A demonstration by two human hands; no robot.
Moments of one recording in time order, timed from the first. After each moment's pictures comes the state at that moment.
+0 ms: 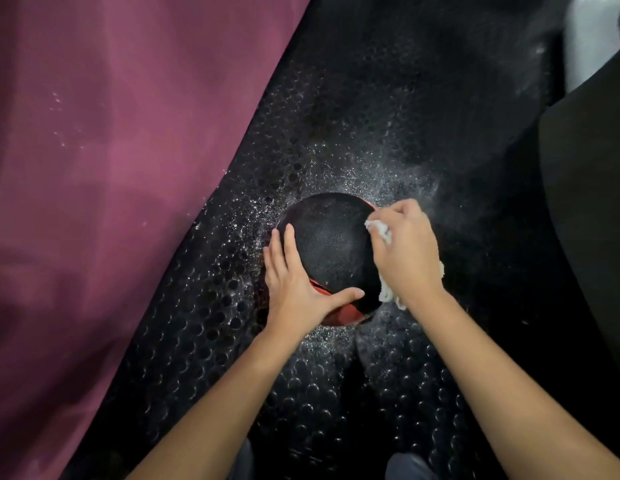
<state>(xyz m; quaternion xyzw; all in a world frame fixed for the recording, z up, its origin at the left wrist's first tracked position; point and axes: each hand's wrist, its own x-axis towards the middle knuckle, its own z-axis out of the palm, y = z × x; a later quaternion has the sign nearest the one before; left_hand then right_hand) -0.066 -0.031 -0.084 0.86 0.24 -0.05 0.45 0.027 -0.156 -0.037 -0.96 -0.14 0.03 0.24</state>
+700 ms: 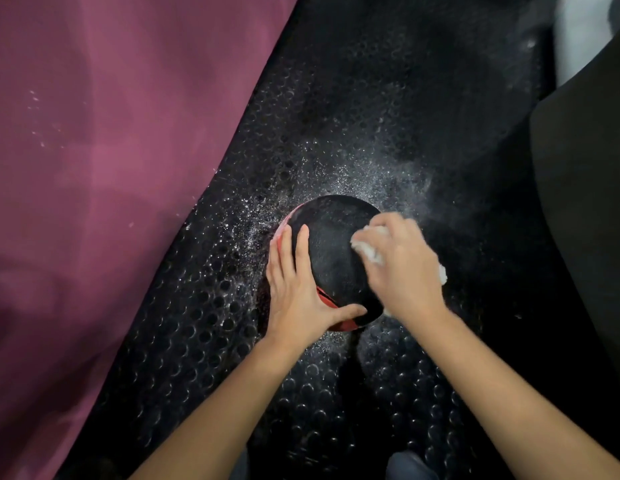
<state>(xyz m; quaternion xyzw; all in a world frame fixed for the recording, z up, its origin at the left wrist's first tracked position) -0.071 -0.044 -0.091 0.92 0.16 -0.03 0.36 0.004 -0.171 -0.032 -0.95 -0.23 -0.01 0.19</state>
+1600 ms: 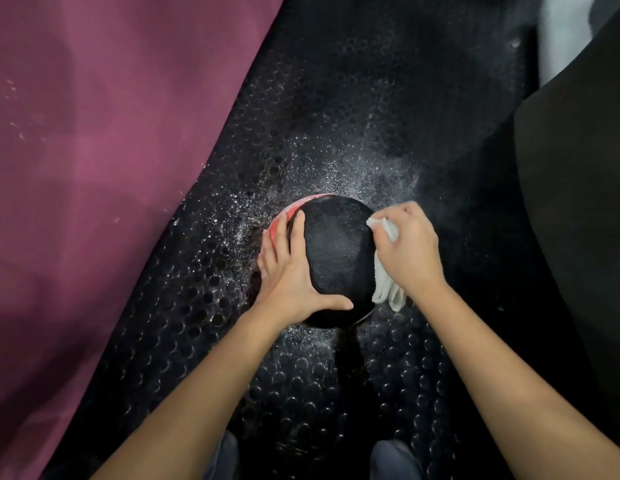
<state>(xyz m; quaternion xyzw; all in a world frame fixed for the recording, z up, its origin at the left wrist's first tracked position) -0.049 -0.035 -0.066 0.90 0.14 -0.17 0.38 0.030 -0.189 -0.042 -0.95 -0.10 0.04 0.30</state>
